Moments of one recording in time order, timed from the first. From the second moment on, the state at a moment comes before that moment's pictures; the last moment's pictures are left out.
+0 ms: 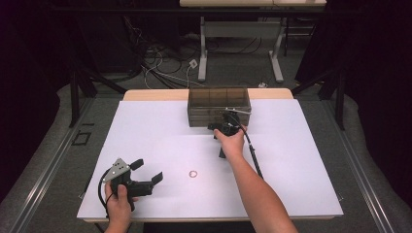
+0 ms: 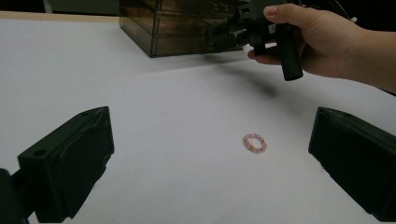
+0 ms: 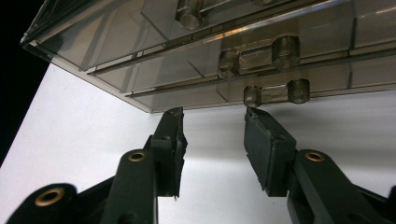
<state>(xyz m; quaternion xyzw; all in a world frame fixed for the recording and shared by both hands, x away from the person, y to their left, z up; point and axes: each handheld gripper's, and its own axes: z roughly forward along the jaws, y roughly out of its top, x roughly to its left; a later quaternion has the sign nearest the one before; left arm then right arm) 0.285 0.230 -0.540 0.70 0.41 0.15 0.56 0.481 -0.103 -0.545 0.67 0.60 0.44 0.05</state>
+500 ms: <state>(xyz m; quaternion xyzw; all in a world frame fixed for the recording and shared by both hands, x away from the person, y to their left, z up) 0.285 0.231 -0.540 0.70 0.41 0.15 0.56 0.484 -0.103 -0.552 0.68 0.60 0.43 0.05</state>
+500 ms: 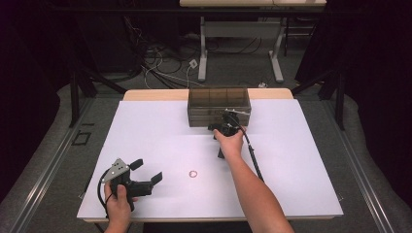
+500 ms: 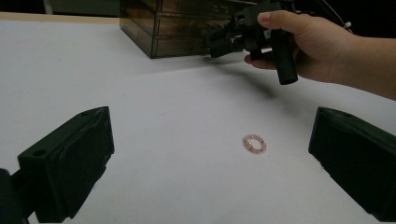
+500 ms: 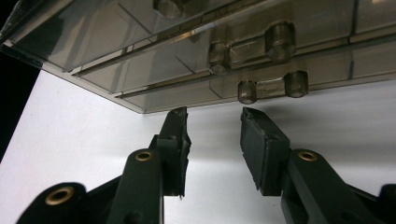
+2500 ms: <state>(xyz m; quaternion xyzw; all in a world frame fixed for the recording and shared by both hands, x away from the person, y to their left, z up) 0.285 0.234 -0.541 0.70 0.42 0.14 0.57 0.493 -0.106 -0.572 0.75 0.49 0.44 0.02</state>
